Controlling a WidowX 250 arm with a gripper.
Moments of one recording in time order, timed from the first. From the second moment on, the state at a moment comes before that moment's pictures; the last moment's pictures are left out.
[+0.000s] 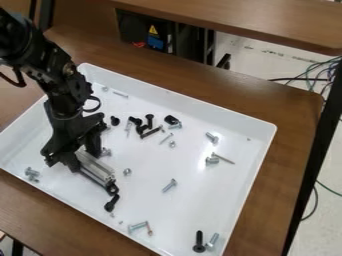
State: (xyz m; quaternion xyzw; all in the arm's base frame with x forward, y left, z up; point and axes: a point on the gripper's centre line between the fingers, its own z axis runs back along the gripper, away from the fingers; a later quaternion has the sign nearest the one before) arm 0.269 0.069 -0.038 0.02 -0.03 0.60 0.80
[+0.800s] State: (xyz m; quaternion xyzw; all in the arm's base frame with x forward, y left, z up) arm 0.254 -0.068 0.010 0.01 -0.04 0.18 0.98
